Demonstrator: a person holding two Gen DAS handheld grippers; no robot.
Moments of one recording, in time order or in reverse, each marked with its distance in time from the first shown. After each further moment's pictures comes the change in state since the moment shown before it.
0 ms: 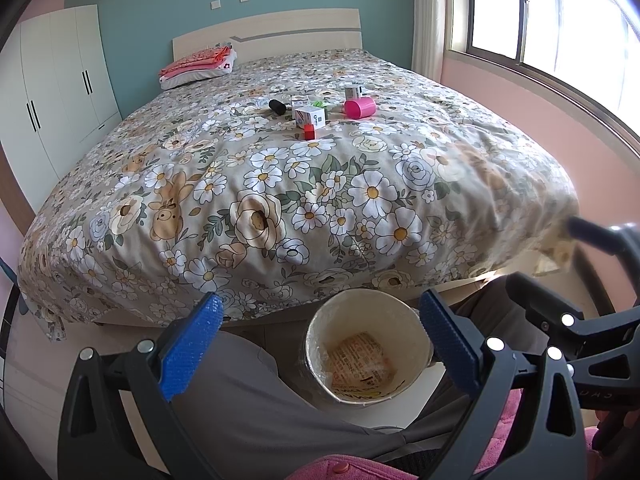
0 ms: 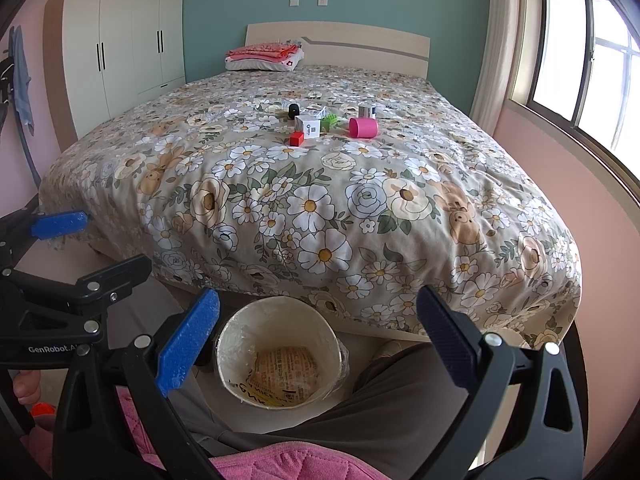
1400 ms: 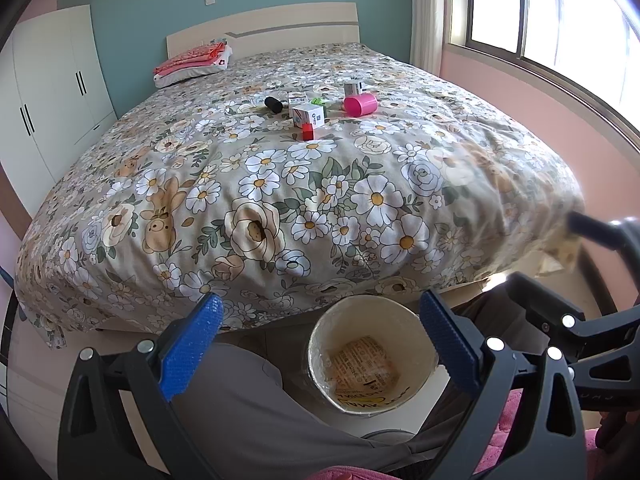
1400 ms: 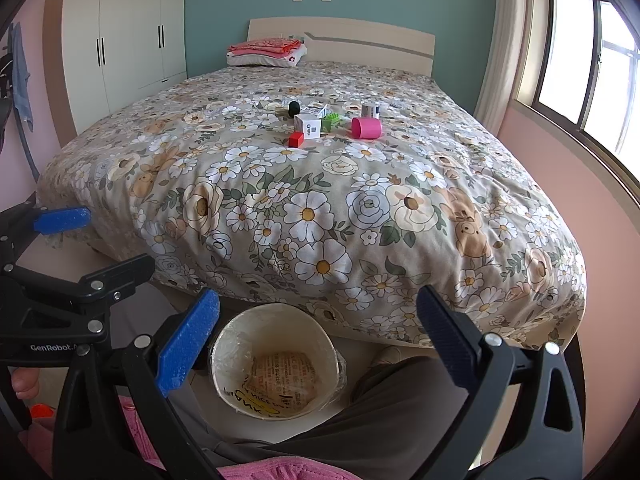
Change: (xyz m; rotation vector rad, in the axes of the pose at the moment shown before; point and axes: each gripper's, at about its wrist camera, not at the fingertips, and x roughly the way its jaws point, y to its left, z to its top) left arm 0.021 0.003 0.026 0.008 0.025 -0.001; right arm 0.025 -0.003 0.020 -0.015 0.023 0.006
